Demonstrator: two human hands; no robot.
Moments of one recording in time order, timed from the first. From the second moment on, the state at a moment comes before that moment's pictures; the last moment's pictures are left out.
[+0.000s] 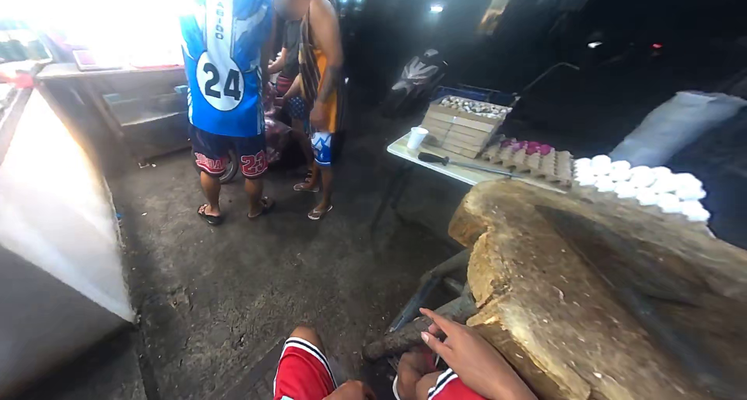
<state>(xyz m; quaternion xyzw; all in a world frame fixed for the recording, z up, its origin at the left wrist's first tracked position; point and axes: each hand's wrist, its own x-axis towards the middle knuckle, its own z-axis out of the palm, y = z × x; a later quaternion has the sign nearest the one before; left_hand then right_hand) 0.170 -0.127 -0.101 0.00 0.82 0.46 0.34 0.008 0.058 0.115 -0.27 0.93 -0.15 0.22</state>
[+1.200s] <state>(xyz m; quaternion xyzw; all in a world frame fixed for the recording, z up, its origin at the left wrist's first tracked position) 0.161 -0.141 -0.120 -0.12 0.79 0.46 0.38 0.008 0.071 0.128 -0.28 0.89 -0.28 0.22</state>
